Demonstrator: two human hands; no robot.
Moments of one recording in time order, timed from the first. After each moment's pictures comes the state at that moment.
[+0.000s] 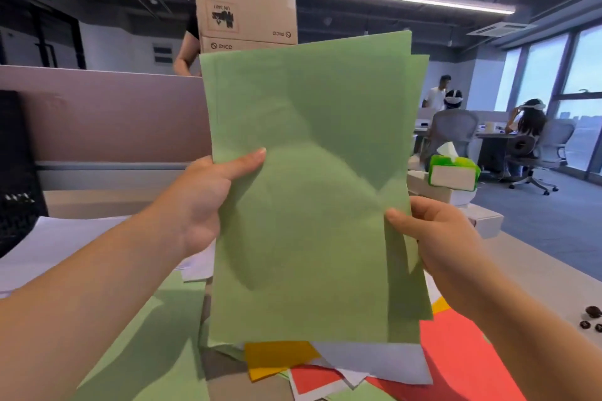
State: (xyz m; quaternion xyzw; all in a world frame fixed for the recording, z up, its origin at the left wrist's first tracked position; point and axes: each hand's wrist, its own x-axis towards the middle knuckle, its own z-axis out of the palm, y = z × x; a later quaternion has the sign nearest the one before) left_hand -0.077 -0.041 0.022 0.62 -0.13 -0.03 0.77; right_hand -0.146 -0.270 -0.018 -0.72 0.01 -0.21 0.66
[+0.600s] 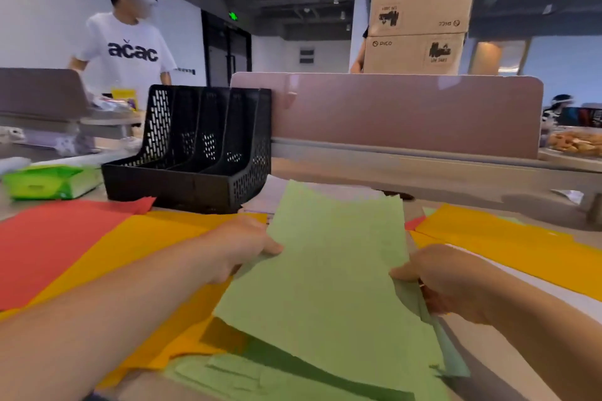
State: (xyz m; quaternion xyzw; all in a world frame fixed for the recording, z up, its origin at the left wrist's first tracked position) left_hand -0.178 0.195 -0.057 0.84 0.14 -0.04 0.53; right_hand -0.153 -0.064 -0.064 -0.86 0.03 0.15 0.49
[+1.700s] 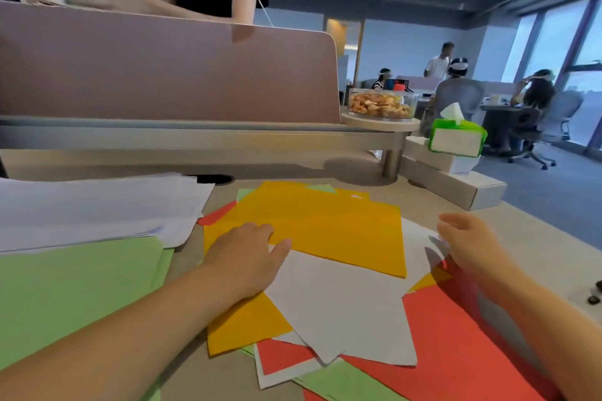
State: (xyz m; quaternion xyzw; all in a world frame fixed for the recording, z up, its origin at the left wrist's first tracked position) left_hand -0.017 -0.094 -0.129 0.97 -0.18 0.05 0.13; right_hand -0.091 -0.383 -0.106 -0.84 0.23 -0.23 0.44
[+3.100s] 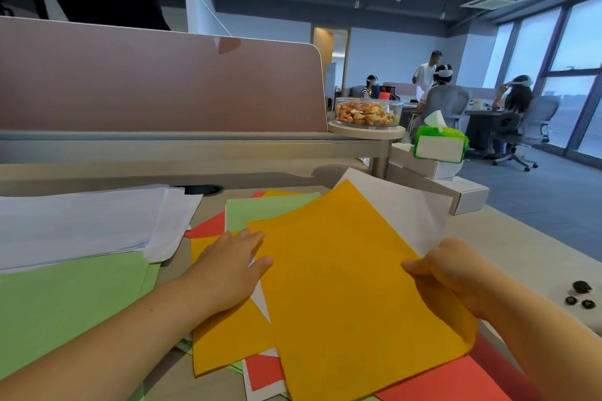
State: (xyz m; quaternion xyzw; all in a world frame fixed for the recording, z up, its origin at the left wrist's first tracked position) left_hand -0.024 -0.084 -0.115 0.96 -0.22 0.00 0.15; right_hand -0.113 -0.362 -0.089 -0.83 0.30 -0.04 0.47
